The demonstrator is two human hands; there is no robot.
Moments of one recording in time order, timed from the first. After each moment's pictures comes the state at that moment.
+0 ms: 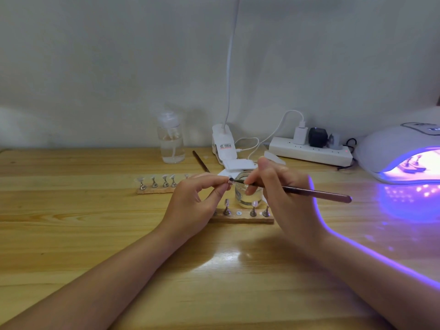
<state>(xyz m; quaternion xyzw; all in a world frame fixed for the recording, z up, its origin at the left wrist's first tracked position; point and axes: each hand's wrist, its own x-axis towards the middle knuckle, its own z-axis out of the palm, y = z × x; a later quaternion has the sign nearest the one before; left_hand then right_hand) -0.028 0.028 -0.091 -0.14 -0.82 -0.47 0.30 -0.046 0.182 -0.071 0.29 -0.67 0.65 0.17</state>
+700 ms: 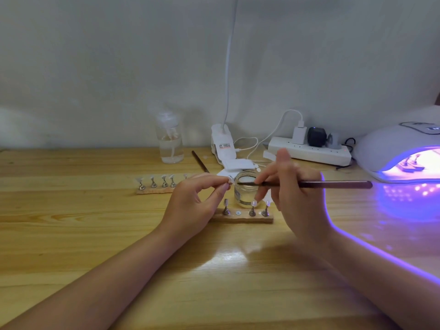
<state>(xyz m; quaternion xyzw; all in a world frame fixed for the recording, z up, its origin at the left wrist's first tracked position) -0.025 0.029 -0.088 -0.13 -0.83 -0.45 0.29 -0.048 0.187 -0.067 0.26 -0.63 0.70 0.18</state>
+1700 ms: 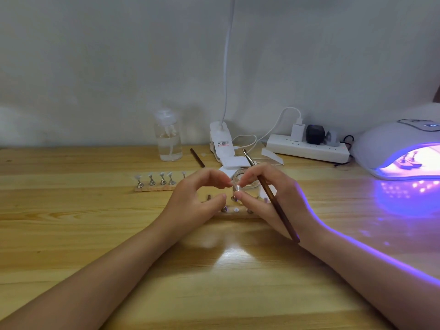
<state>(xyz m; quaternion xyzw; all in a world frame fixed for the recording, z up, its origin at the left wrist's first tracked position) -0.021 0.027 -0.084 -0.15 -0.83 -0.50 0.21 -0.058 0.195 -0.086 0.36 -0.78 0.47 0.22</state>
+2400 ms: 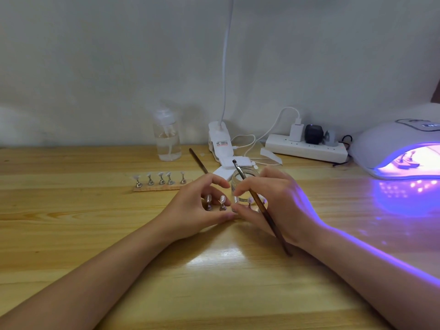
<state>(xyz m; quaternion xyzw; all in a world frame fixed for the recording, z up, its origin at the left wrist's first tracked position) -0.026 0.019 -0.091 -0.14 -0.86 -0.48 0.10 -0.057 0.201 -0.082 0.43 -0.79 0.28 0.33</state>
